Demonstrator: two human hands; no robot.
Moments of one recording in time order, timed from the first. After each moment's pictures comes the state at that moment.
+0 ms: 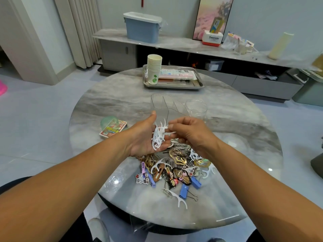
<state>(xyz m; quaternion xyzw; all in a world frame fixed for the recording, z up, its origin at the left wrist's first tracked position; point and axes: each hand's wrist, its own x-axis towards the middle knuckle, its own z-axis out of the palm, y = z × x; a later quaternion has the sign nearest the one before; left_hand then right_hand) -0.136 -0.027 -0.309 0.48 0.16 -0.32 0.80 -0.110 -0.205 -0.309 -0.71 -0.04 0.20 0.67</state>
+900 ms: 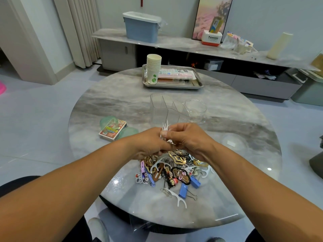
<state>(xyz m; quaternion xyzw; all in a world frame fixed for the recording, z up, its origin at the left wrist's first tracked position) -0.145 -0.044 -0.322 0.75 -0.01 -0.24 0.62 -0.120 -0.198 -0.312 -0.71 -0.04 0.26 0.65</state>
